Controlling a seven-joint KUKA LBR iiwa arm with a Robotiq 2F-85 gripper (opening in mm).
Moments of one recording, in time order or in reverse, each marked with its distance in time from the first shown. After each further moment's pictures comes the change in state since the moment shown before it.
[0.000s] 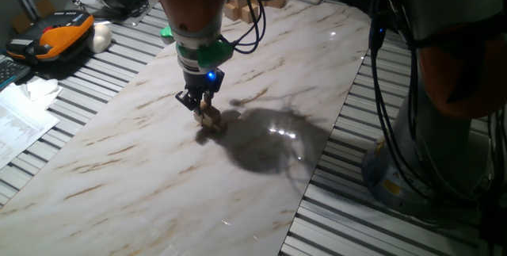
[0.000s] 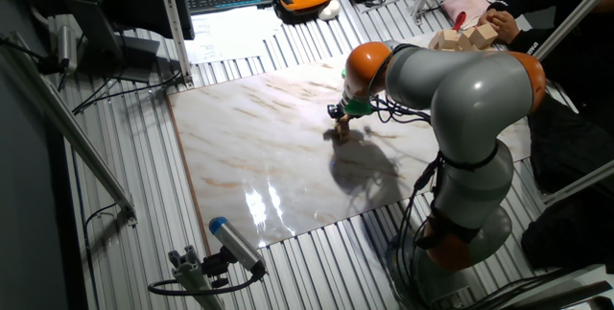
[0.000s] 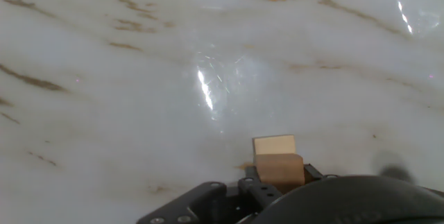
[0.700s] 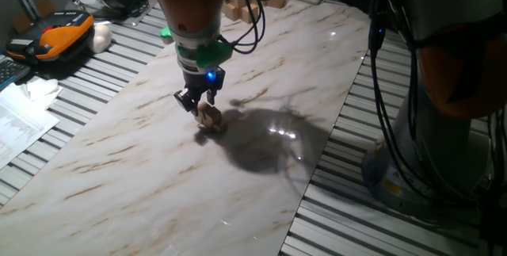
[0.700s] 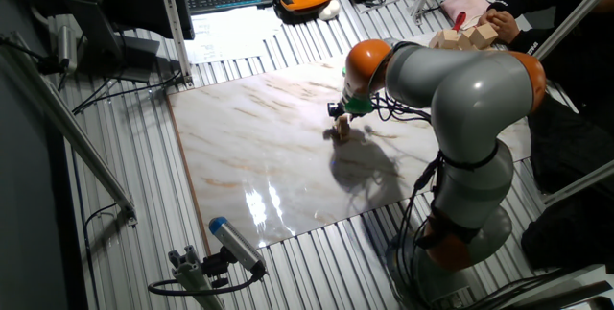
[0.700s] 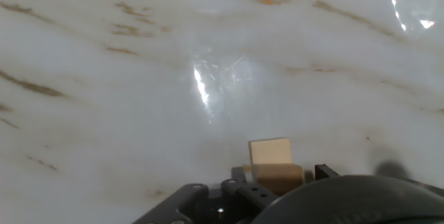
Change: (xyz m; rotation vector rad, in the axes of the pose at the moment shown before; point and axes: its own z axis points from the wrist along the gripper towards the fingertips) arm -0.012 -0.002 -0.012 0.004 0.004 0.003
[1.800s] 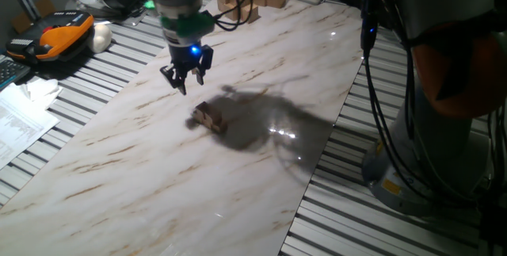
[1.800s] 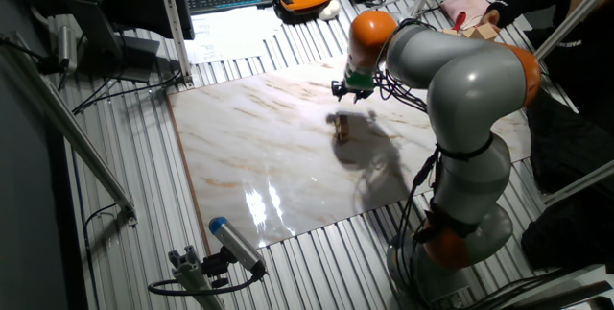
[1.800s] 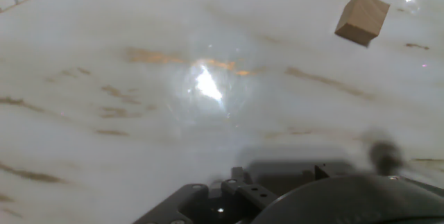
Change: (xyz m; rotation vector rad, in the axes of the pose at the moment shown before) arm -0.061 -0.013 -0.016 0.014 0.019 0.105
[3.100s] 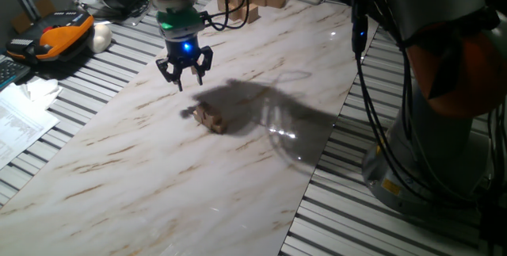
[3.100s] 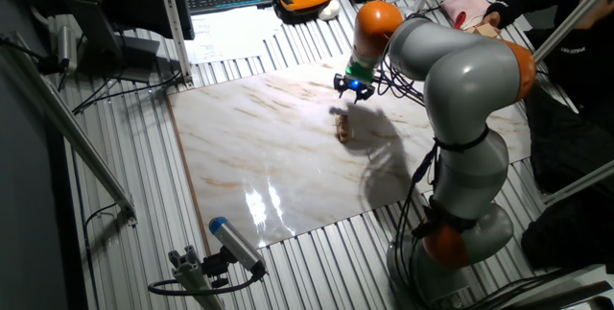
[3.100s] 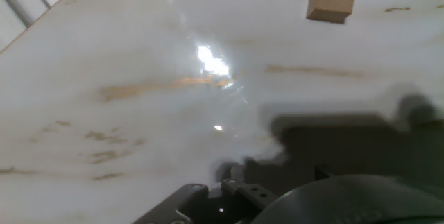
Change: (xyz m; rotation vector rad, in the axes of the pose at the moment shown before) arm -0.007 -0.003 0.008 0.000 0.065 0.279
